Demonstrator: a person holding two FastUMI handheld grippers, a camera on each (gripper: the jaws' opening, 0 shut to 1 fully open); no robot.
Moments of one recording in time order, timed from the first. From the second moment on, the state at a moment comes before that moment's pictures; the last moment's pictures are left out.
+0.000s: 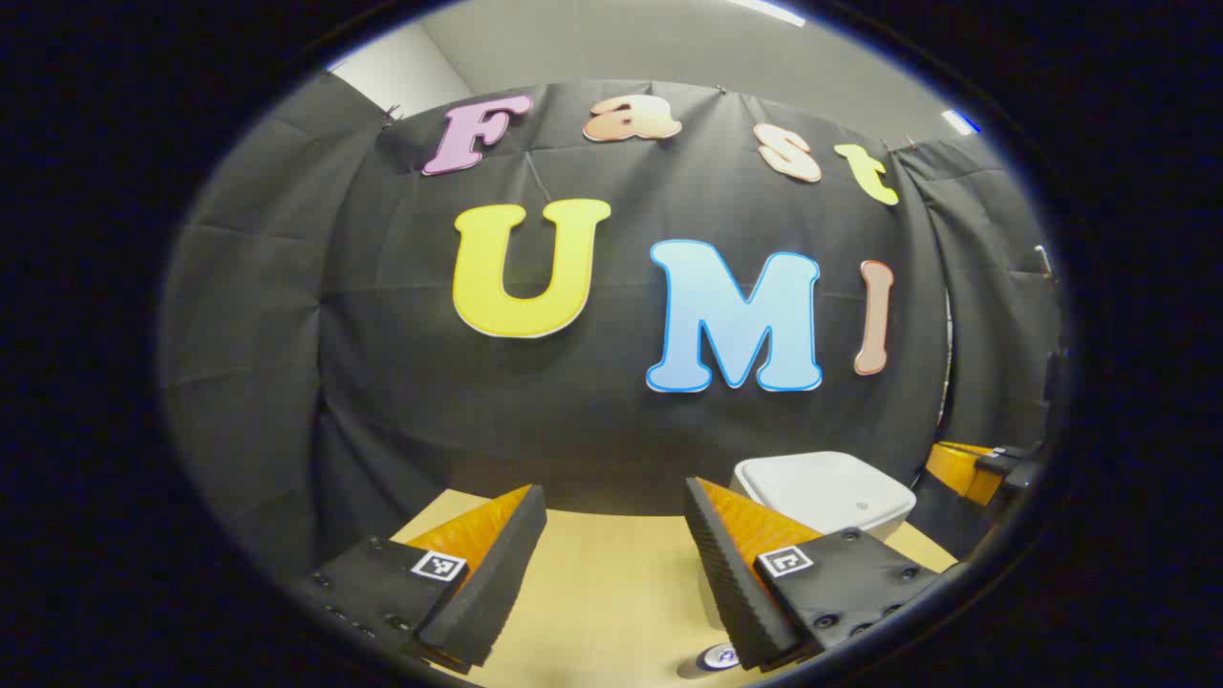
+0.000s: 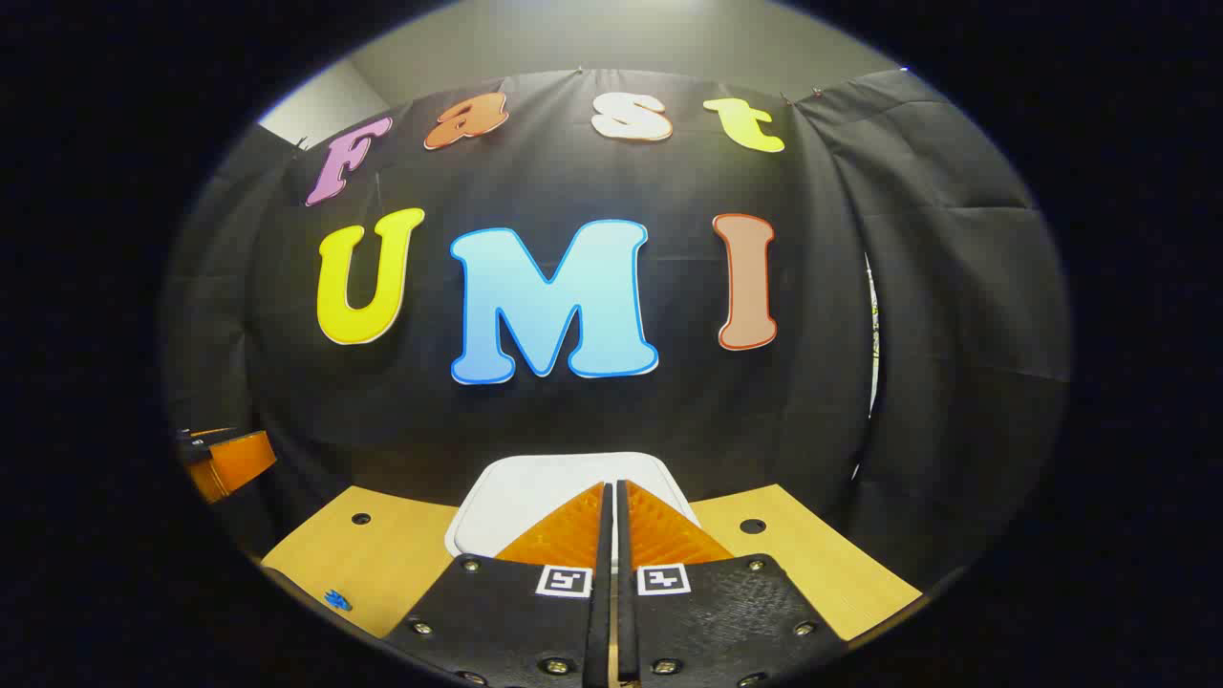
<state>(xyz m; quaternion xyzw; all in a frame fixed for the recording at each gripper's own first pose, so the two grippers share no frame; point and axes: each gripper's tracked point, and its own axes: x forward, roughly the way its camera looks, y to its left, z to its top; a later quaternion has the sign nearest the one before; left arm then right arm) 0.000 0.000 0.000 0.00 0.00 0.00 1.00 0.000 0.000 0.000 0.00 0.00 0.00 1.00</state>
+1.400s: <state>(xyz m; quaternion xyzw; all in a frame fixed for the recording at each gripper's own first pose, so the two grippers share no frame) -0.007 -0.004 -0.006 0.03 0.02 0.00 1.00 0.038 0.028 -0.047 0.01 0.08 0.06 0.99</state>
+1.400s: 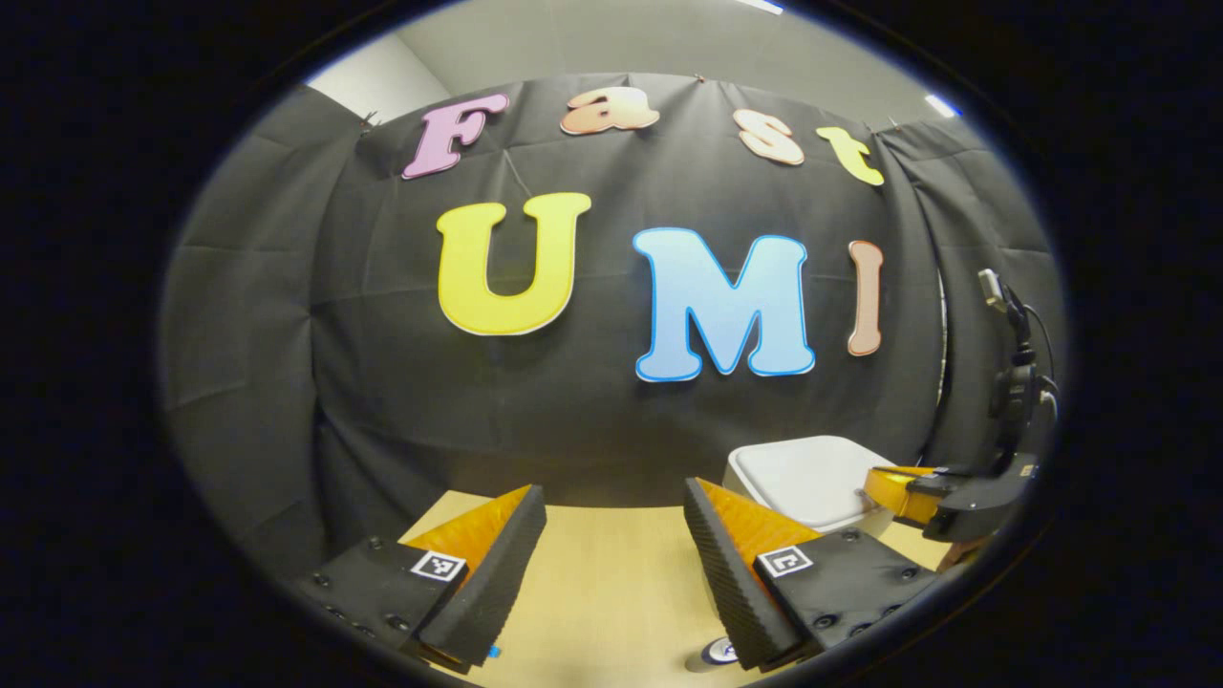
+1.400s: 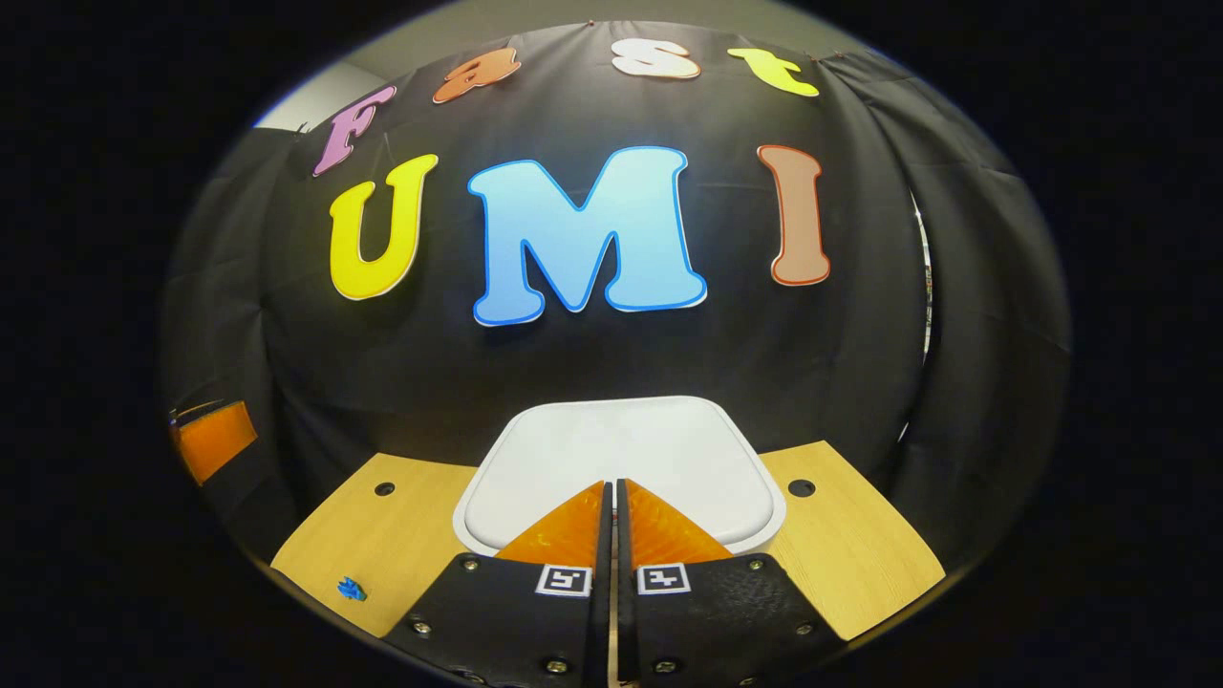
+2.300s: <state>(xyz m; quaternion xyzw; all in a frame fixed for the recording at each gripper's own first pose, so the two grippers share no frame) -0.007 -0.006 -0.009 0.02 0.02 -0.01 1.00 0.045 0.028 -0.045 0.03 0.08 0.07 0.99</state>
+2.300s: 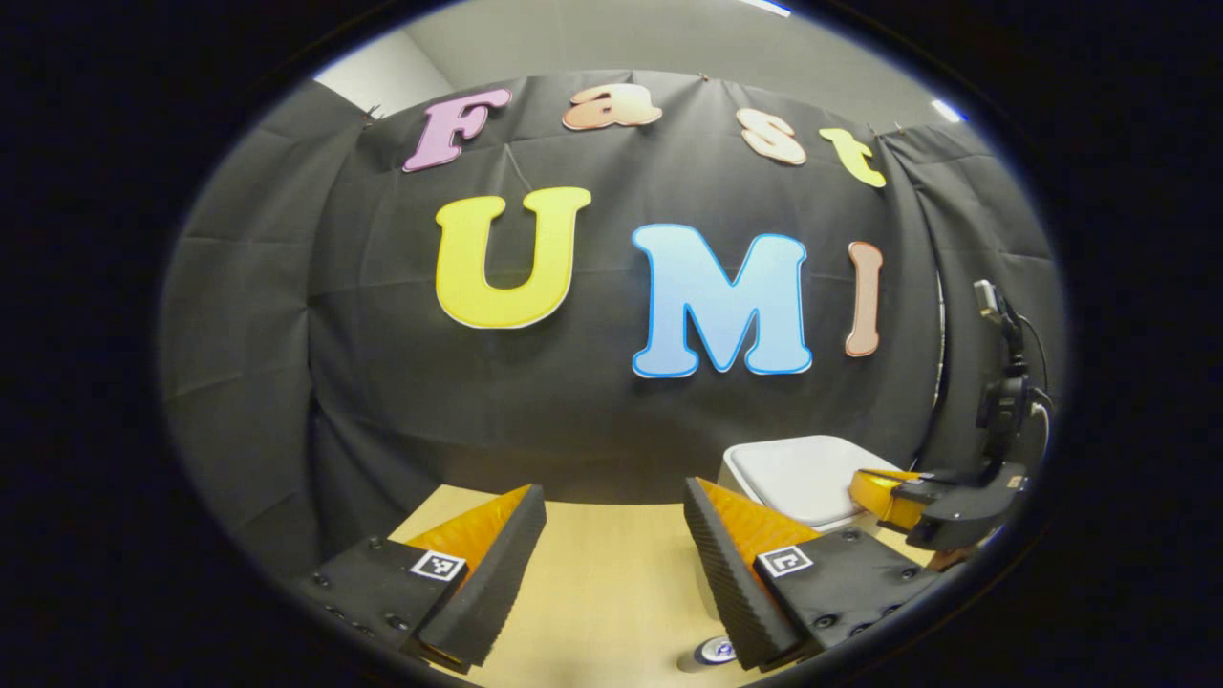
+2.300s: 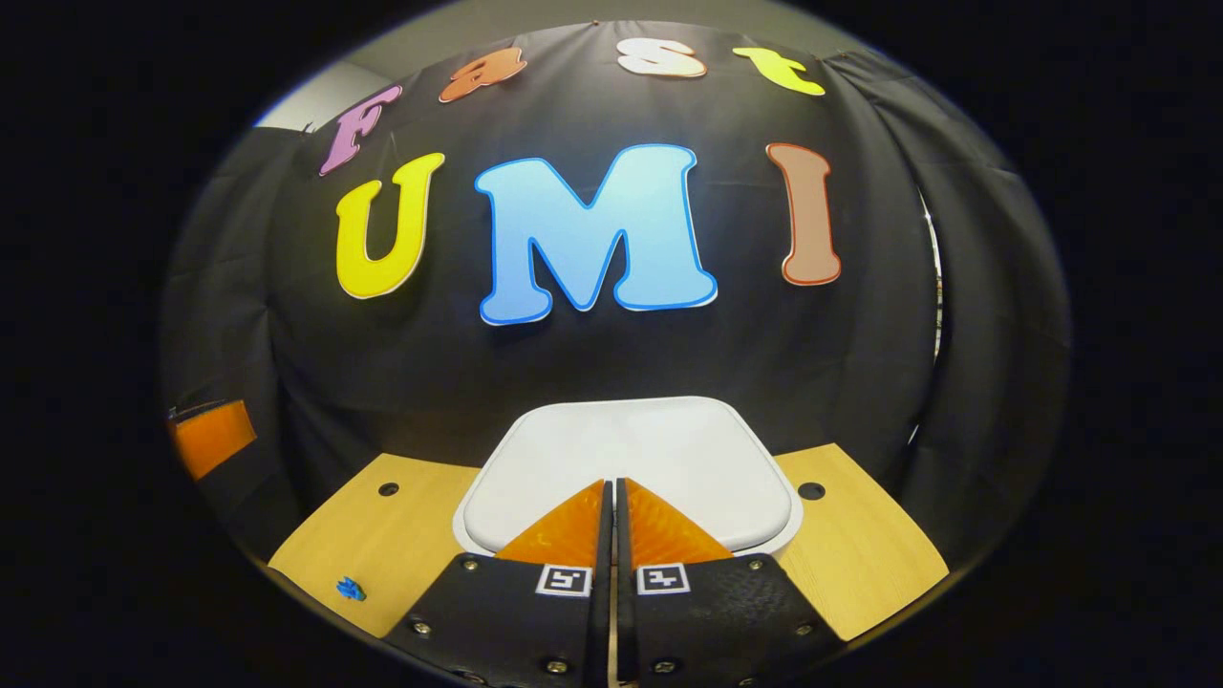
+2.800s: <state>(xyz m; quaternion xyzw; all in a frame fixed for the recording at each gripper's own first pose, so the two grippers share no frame) -0.012 -0.009 -0.003 0.03 0.01 -0.01 1.00 0.030 0.022 0.018 0.02 -0.02 0.06 1.00</state>
